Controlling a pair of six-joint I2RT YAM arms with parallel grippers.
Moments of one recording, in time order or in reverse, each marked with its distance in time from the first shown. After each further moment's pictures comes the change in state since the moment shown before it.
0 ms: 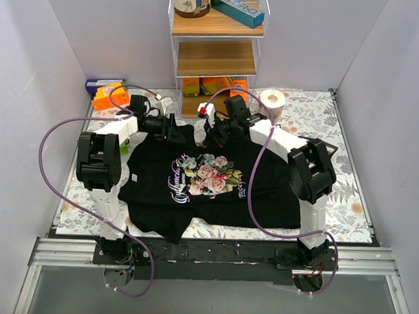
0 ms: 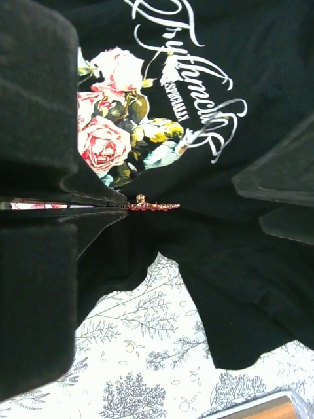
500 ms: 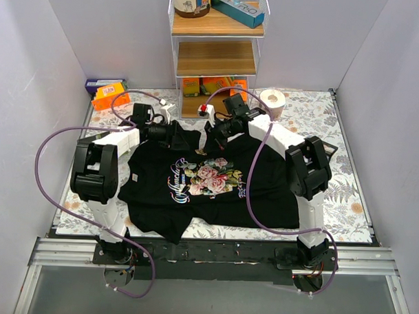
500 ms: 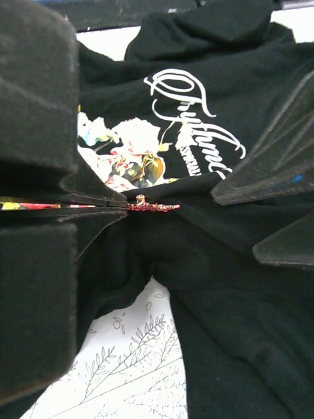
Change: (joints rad) left arm -0.049 -0.138 -0.246 0.252 -0.031 0.011; right arm -0.011 0.062 0.137 -0.256 -0.115 0.068
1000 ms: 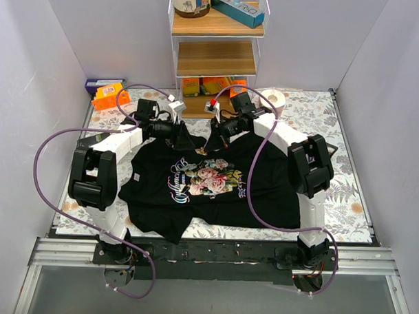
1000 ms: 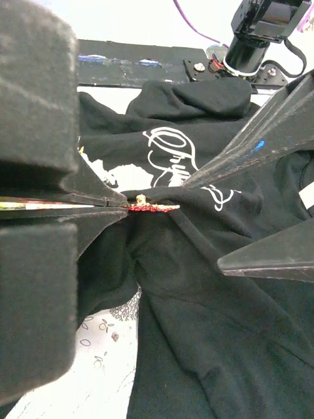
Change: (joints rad) left arm -0.076 -0.092 0.066 -0.092 0.042 0.141; right arm -0.056 0.006 -0.014 0.033 -0.259 0.079
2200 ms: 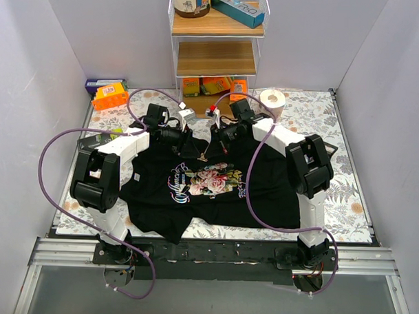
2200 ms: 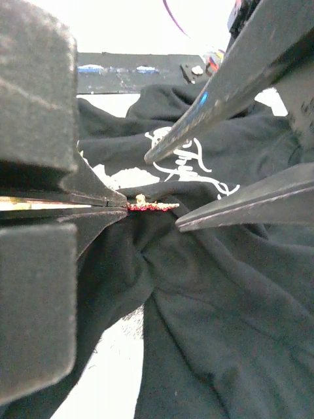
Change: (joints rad) left arm -0.085 -0.004 -0.044 -0.039 -0.009 0.067; right arm 0.004 0.006 -0.080 0.059 -0.018 0.063
